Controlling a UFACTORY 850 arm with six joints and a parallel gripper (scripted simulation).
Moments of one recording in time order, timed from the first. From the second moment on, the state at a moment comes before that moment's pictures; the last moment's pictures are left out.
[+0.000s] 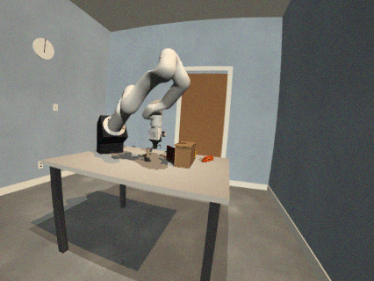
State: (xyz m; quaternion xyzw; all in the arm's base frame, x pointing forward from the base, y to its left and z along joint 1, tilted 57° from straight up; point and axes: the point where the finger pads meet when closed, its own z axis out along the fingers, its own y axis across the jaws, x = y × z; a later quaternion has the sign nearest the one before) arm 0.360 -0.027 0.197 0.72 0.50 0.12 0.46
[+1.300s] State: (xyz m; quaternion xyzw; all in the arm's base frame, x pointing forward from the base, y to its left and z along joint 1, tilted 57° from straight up) arm 0.366 -0.029 0.207 0.78 0.40 0.18 0.44
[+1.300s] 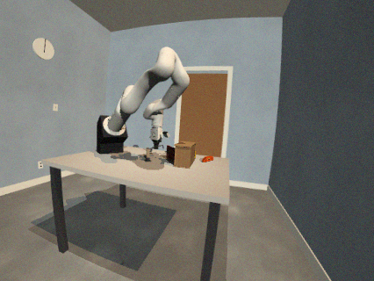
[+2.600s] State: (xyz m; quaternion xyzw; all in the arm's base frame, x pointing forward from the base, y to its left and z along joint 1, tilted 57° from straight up) arm 0.371 -0.033 0.217 0.83 0.30 0.23 0.41
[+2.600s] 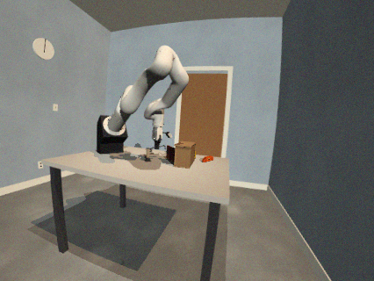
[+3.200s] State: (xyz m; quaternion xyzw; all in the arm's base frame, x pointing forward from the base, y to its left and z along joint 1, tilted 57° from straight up) arm 0.372 -0.036 0.221 0.84 0.25 0.26 0.40
